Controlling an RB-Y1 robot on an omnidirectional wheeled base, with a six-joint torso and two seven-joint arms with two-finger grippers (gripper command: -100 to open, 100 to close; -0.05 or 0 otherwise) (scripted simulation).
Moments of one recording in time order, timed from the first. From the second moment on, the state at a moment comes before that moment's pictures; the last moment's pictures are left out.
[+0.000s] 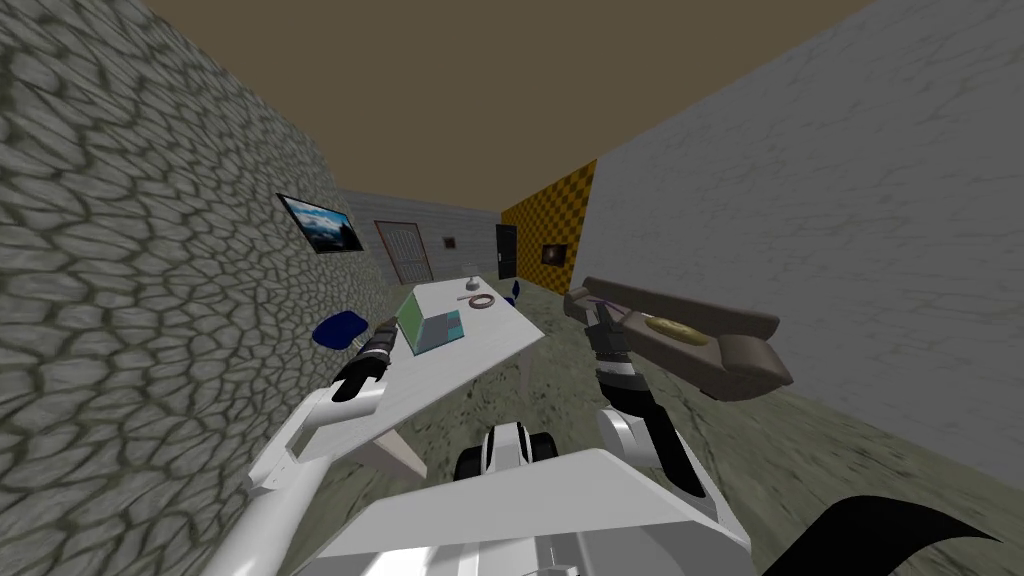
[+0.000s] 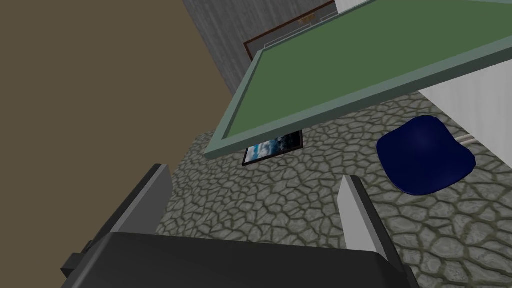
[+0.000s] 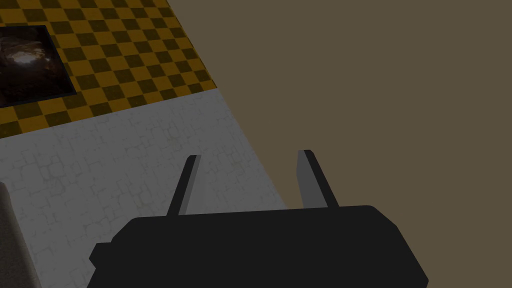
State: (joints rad) left arm 0.04 0.38 0.27 -1.89 -0.25 0.40 0.15; right arm 0.54 -0.05 -0.06 -2.39 -0.12 -0.36 0.11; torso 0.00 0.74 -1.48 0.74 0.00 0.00
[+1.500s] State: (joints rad) left arm 0.05 0.52 0.25 -1.86 -0.38 0.53 0.03; right arm 0.54 -0.05 -0.06 -2.39 -0.12 -0.36 0.11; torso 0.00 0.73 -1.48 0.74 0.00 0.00
